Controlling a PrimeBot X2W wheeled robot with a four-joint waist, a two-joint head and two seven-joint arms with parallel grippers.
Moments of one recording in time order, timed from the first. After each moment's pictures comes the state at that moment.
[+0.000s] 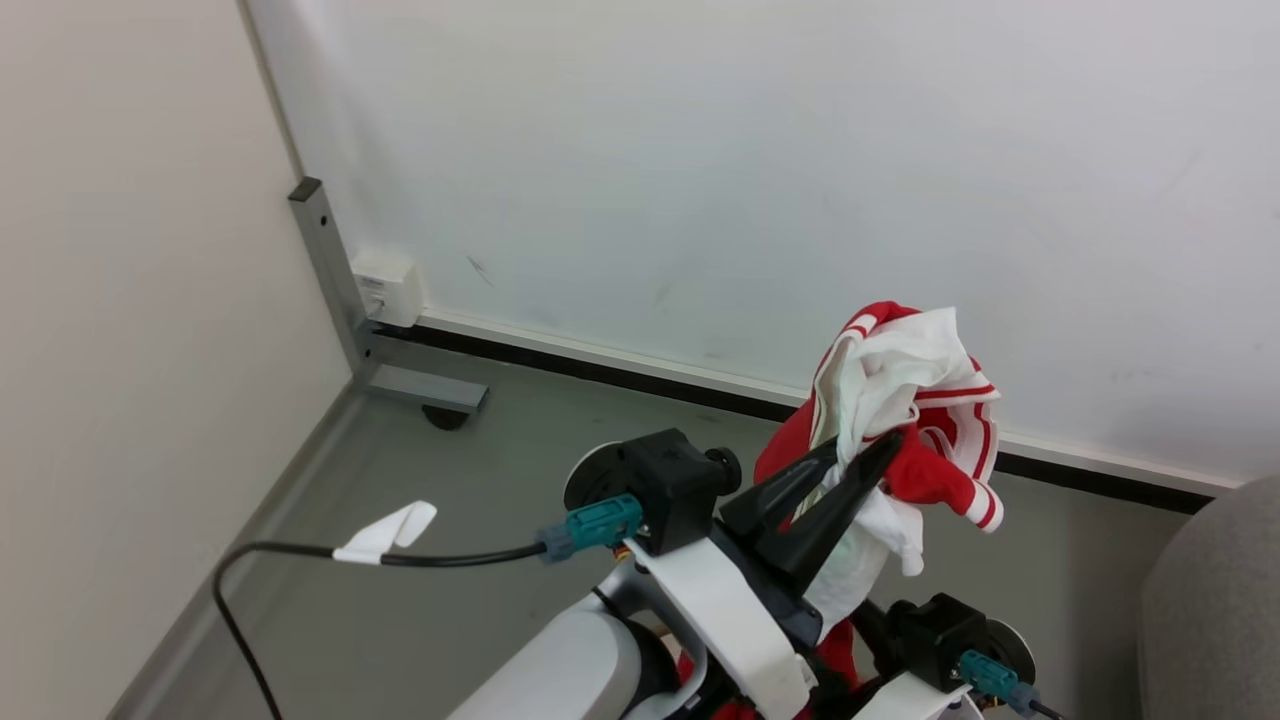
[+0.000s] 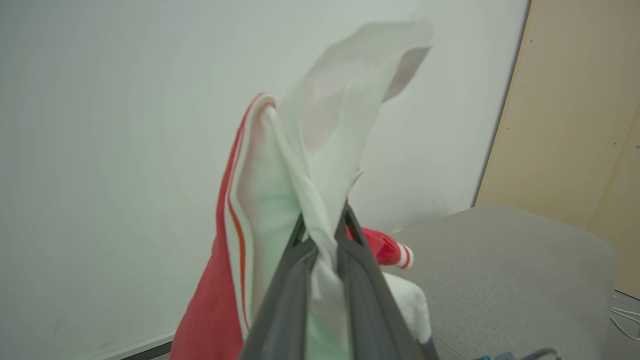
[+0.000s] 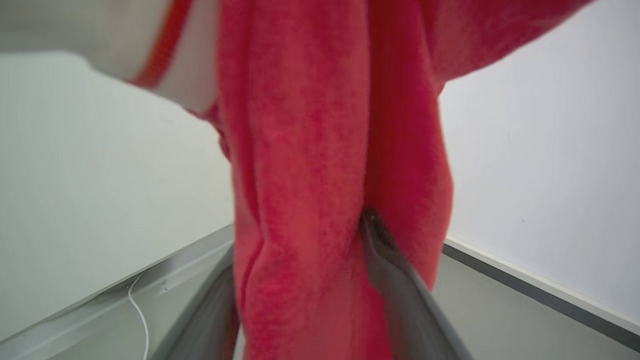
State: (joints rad) left arm -0.50 0.05 -0.72 0.01 -0.50 -0.10 0.03; right arm -0.31 -0.05 0.59 0.54 0.43 0.13 -0.26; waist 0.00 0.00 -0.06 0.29
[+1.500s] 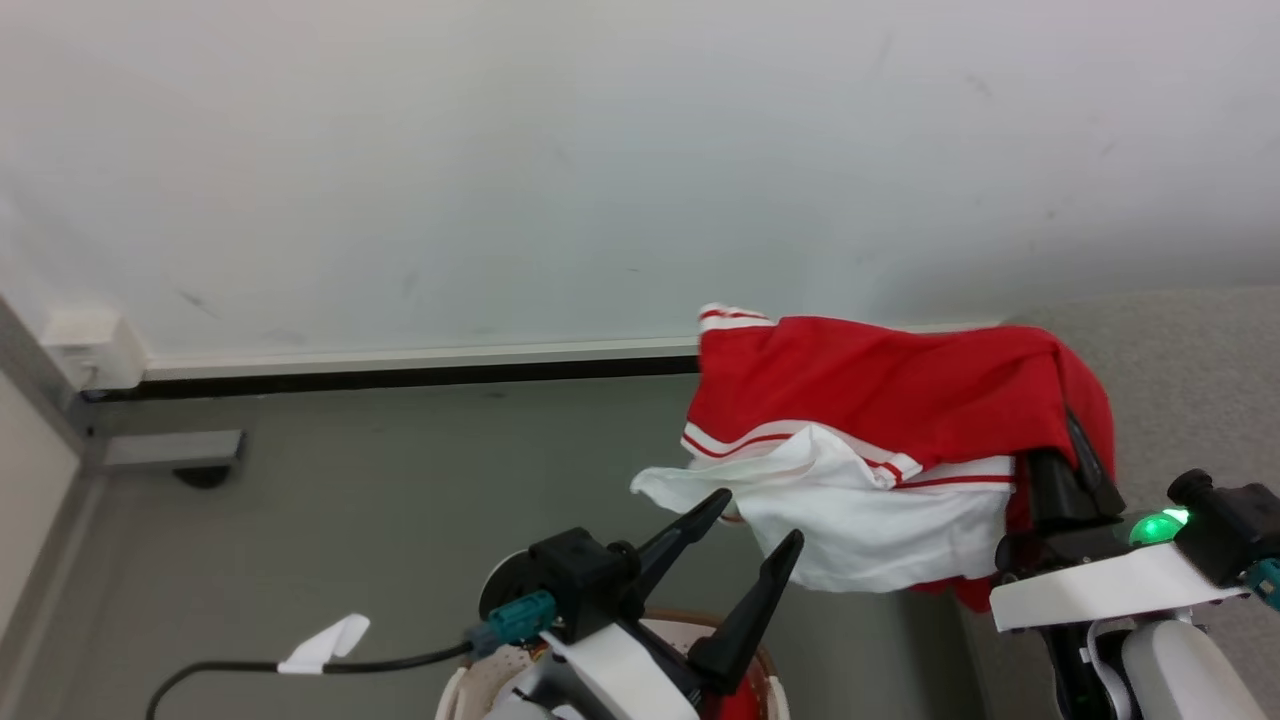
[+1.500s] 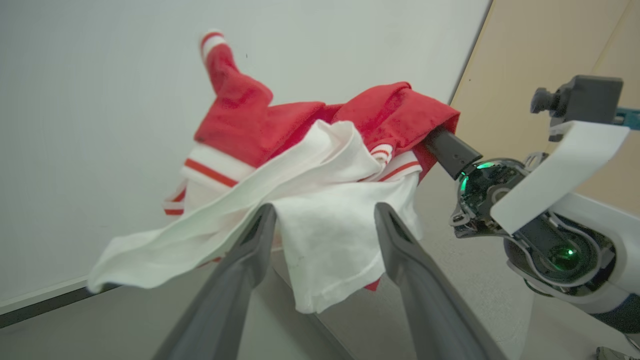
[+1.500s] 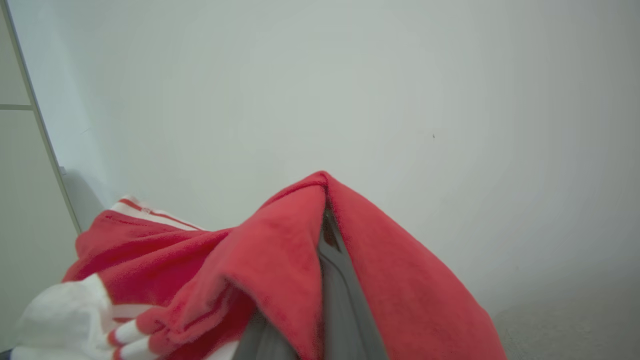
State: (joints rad) left arm -0.34 0.16 -0.72 0.04 -0.51 -0.03 -0.07; right arm -0.30 -0.10 0.19 0.22 0.48 0.13 -0.26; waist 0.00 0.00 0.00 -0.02
